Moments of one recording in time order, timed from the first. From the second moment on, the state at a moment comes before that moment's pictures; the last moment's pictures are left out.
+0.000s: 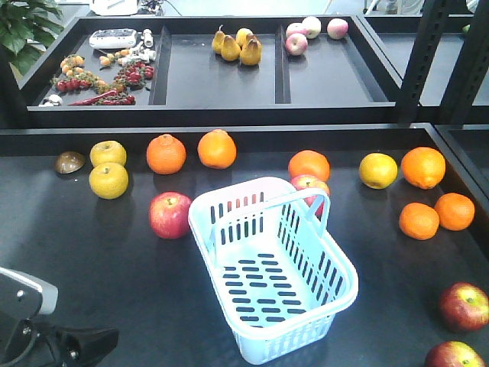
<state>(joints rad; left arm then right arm) -0.54 0.95 -0.26 -0.93 0.10 0.66 0.01 -0.01 0.03 0.21 0.02 0.31</state>
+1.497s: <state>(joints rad) -0.54 0.95 -0.26 -0.93 0.10 0.66 0.04 1.02 -0.77 -0.28 1.00 0.20</state>
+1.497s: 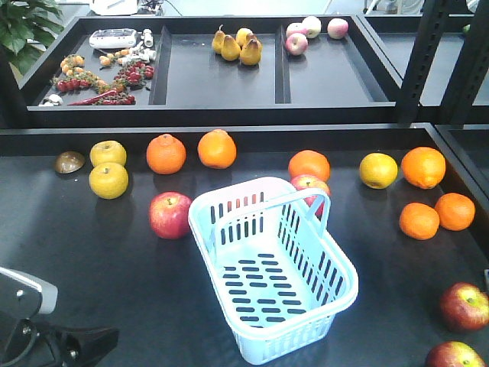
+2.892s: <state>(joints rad) -0.54 0.95 -0.26 -0.93 0.10 0.65 -0.15 1.76 -0.78 -0.03 0.84 -0.06</state>
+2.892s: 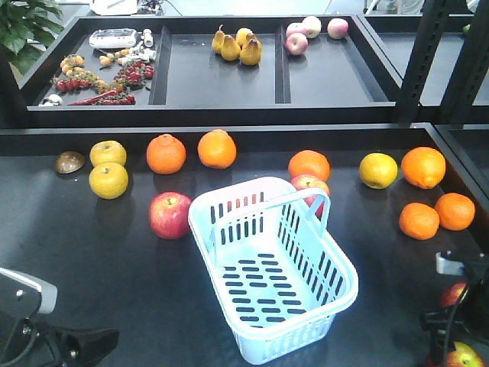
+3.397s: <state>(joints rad) -0.54 0.95 -0.26 -0.93 0.10 0.65 -0.15 1.85 -0.79 0.01 0.81 -0.11</state>
